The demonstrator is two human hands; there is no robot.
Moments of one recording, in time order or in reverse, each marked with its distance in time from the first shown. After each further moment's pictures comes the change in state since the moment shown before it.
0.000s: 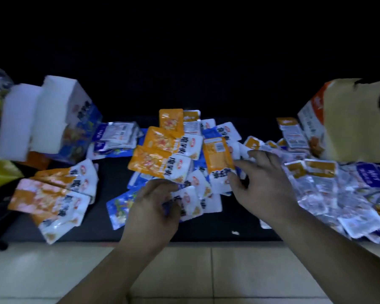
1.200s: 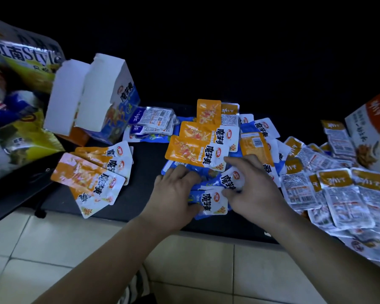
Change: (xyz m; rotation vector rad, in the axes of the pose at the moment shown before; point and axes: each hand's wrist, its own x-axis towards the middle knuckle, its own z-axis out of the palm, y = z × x) left_hand 0.021 -0.044 -0.014 0.310 -0.165 0.153; right_hand 0.000 -0.079 0.027 0.386 -0.250 -0.060
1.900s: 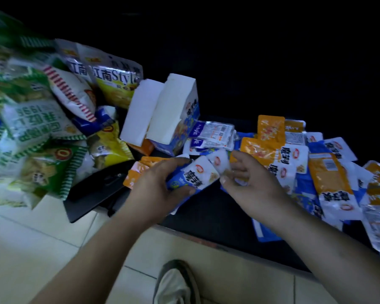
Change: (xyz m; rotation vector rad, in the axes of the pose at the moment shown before) left_hand -0.043 -0.102 -0.115 -0.374 0.205 -0.283; right_hand 0.040 -0.121 0.051 0.409 -0.193 0.053
